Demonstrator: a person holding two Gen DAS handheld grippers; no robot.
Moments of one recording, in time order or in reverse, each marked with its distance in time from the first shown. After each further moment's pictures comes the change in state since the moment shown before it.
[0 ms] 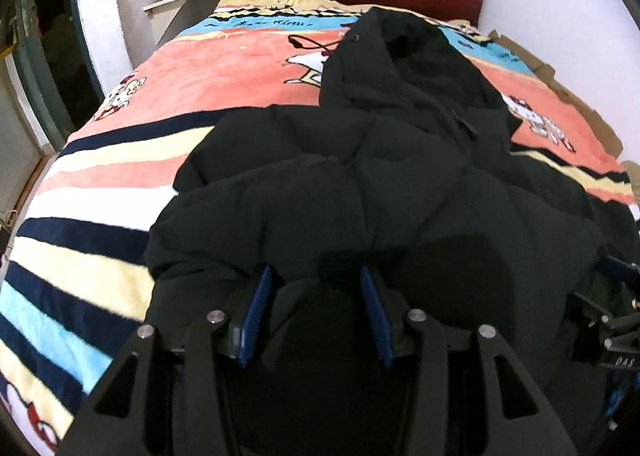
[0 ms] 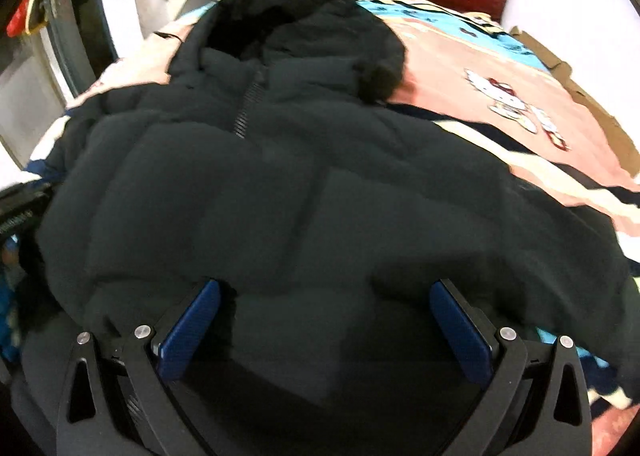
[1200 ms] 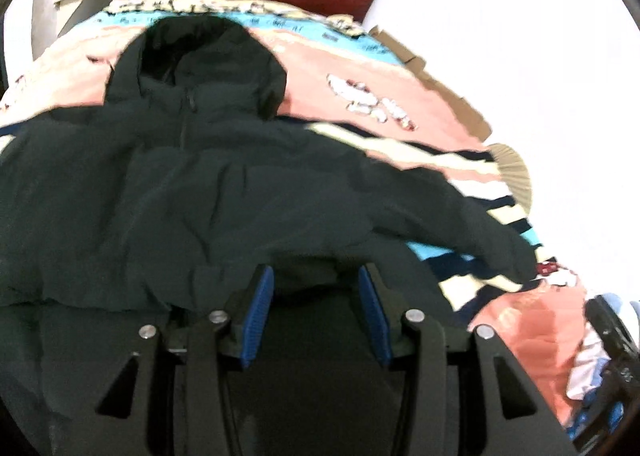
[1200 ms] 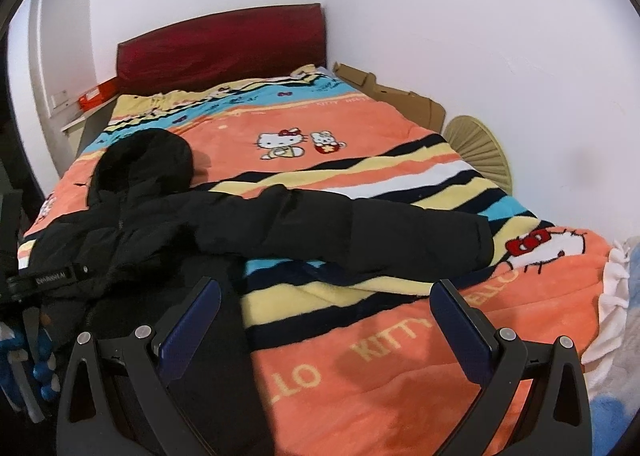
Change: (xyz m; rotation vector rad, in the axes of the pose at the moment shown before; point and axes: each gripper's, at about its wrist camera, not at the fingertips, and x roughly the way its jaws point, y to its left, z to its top) left arm -0.099 -0.171 -0.027 0.017 0.008 -0.434; right arm -0.229 -0.176 -0.147 0.386 -0.300 -0.249
